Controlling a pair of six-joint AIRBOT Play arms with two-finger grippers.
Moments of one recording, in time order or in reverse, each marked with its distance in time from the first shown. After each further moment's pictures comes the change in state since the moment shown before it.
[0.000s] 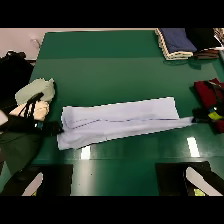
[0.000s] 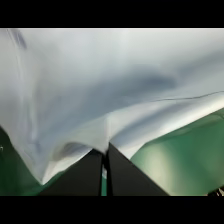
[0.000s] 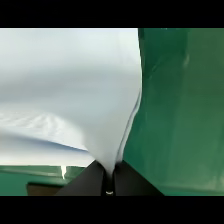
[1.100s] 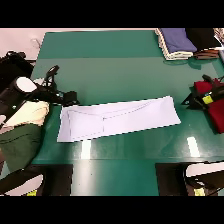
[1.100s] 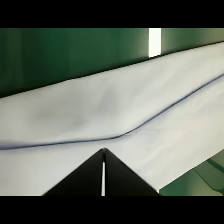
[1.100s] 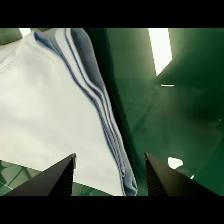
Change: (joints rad) left arm -0.174 -0.458 0.286 -0.088 0.352 0.007; right arm -0.256 -0.614 0.271 0.418 -0.028 -0.182
